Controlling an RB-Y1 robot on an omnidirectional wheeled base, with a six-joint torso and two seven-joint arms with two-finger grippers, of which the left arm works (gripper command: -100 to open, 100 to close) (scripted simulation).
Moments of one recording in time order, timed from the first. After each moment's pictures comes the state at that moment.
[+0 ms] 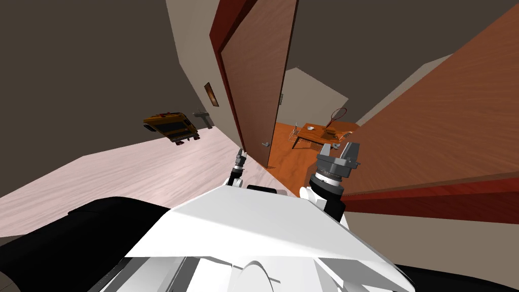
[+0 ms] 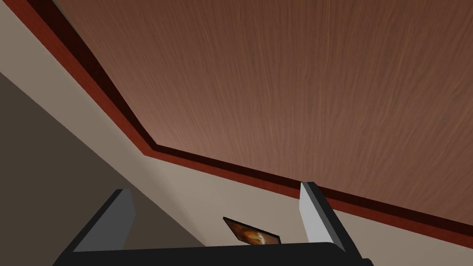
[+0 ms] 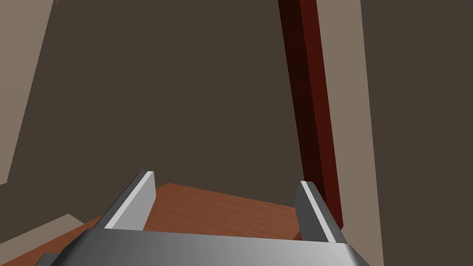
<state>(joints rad) 0.36 0.08 -0.17 -1.72 0.00 -0.66 0.09</state>
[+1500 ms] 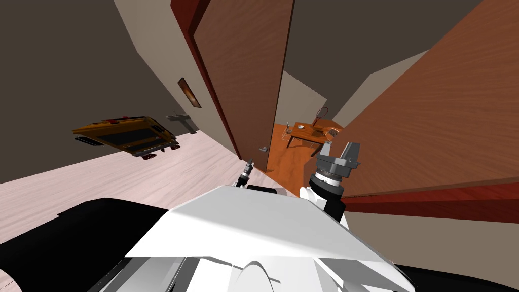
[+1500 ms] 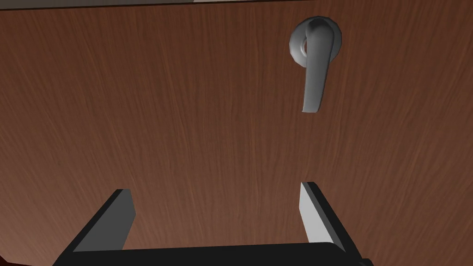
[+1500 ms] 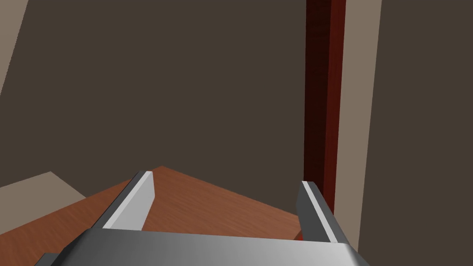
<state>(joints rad) 0.27 0.09 -0.30 -1.30 -0.05 -0.71 0.08</state>
